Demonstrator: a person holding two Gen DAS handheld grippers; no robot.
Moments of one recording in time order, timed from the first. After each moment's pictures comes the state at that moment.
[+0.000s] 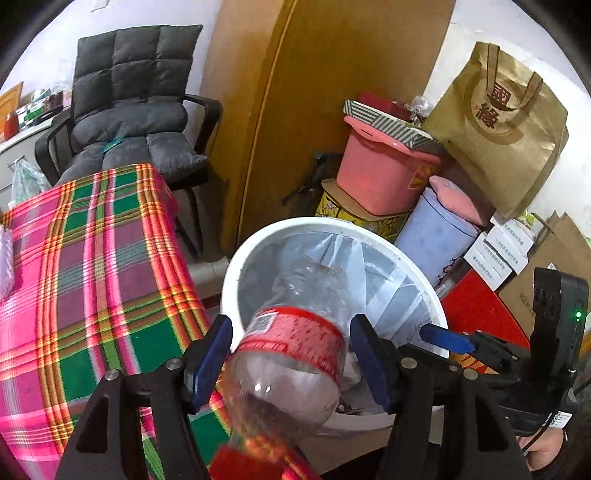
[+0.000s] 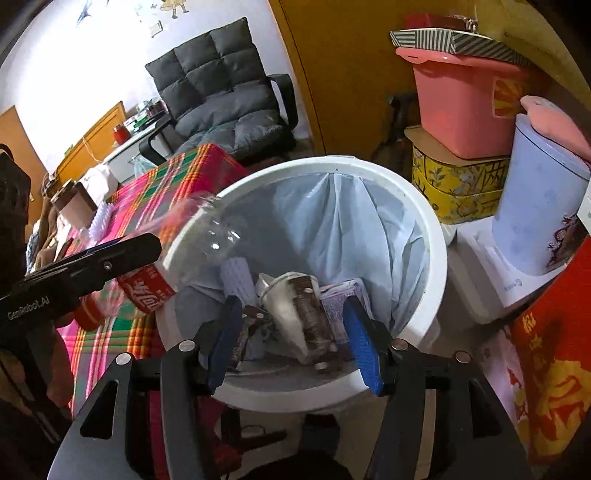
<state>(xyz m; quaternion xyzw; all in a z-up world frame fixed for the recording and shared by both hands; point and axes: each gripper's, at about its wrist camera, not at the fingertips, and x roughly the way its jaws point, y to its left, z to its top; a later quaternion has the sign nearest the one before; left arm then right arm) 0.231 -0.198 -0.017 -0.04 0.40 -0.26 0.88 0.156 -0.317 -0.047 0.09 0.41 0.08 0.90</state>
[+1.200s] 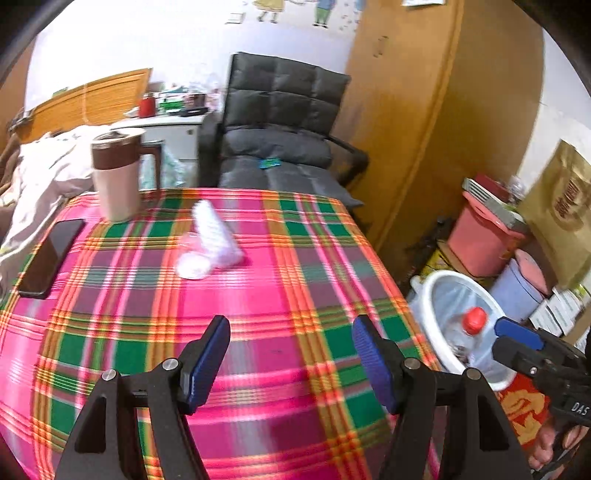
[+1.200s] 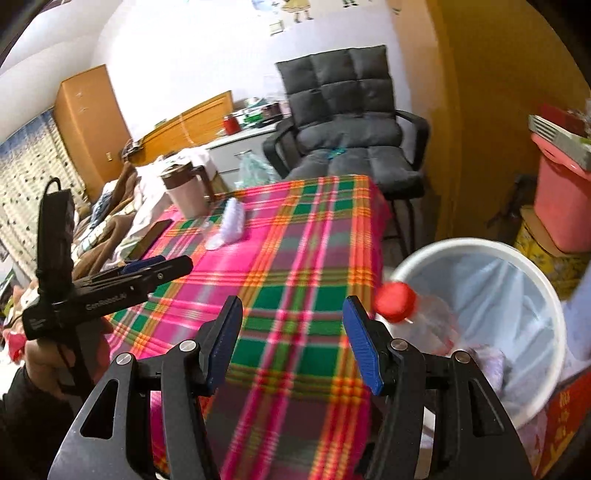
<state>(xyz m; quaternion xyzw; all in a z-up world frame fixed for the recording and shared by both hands) 0.188 0.019 0.014 -0.10 0.36 -0.06 0.93 0.167 -0.180 0.007 0.03 0.35 0.25 0.90</state>
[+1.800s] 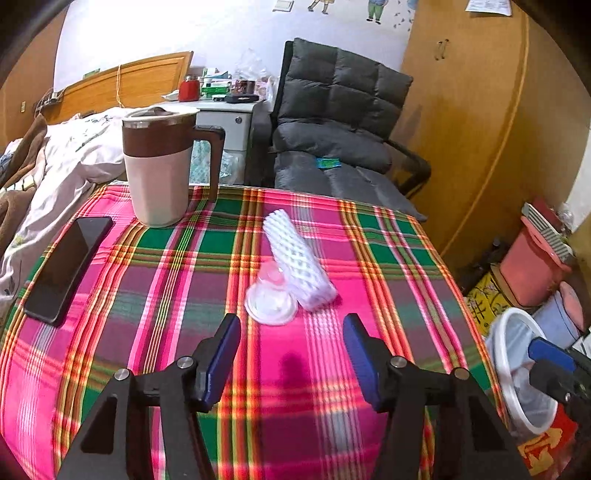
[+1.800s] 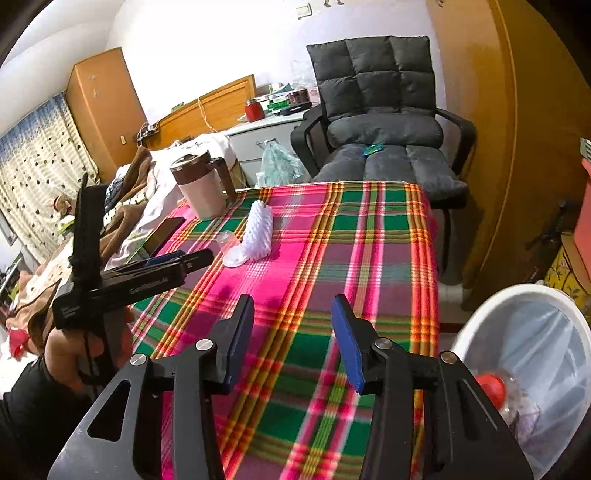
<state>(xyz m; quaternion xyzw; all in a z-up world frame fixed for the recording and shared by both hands) 0.265 0.083 -0.015 -0.11 0.38 0.01 0.92 0.213 -0.128 -0.001 0.01 0.37 0.28 0.89</state>
